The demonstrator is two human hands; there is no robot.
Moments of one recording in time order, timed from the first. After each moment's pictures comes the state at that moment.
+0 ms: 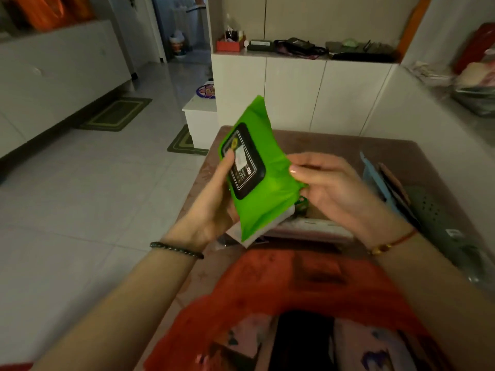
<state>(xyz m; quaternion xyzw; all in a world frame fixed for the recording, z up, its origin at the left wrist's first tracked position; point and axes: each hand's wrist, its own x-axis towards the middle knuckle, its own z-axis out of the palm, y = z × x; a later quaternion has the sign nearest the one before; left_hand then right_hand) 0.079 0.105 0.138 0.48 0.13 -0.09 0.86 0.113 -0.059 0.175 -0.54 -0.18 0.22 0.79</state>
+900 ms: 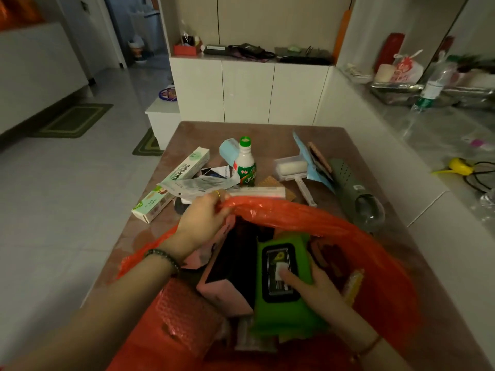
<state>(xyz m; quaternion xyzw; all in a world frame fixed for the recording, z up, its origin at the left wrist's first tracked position) -0.004 0.024 0.101 0.94 -0.01 0.07 0.35 -0.064 -0.210 0.056 -0.77 0.02 0.24 0.59</state>
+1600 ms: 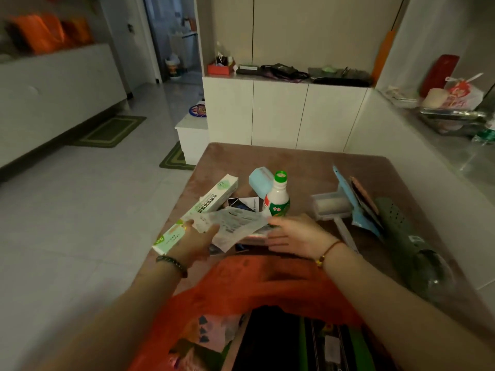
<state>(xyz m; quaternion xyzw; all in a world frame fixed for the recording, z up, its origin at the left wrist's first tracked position) 0.083 0.112 0.059 0.69 0.35 -0.04 0.63 0.133 -0.077 0.102 -0.68 0.10 0.38 0.62</state>
